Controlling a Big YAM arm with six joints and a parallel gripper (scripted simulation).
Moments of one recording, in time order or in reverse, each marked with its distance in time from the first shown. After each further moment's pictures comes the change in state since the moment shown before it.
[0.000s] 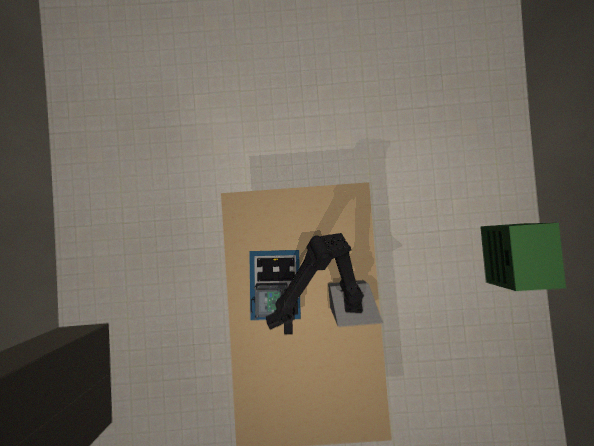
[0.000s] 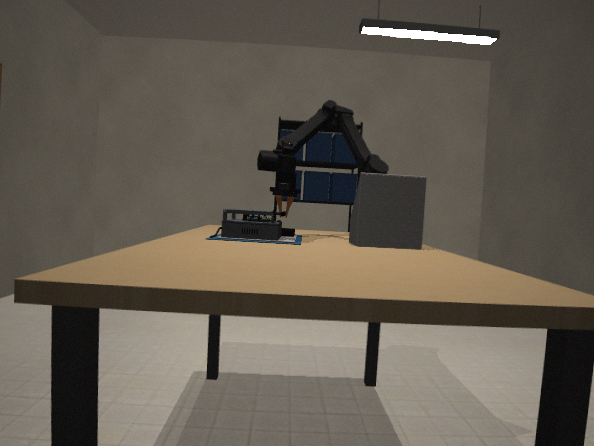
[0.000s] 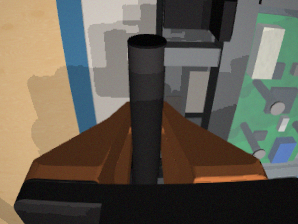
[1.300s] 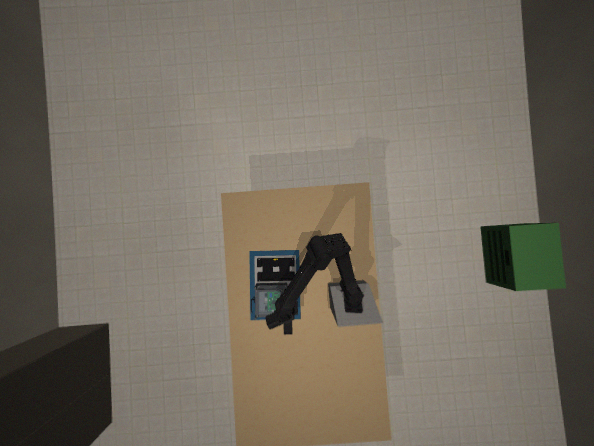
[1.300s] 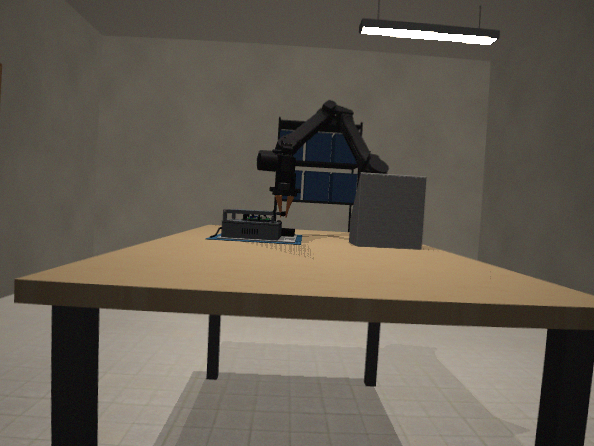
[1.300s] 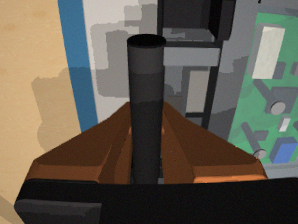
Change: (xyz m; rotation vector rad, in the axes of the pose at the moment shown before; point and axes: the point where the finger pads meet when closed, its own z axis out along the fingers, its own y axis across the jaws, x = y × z) arm 0.000 0.000 -0.001 -0.011 -0.003 0.006
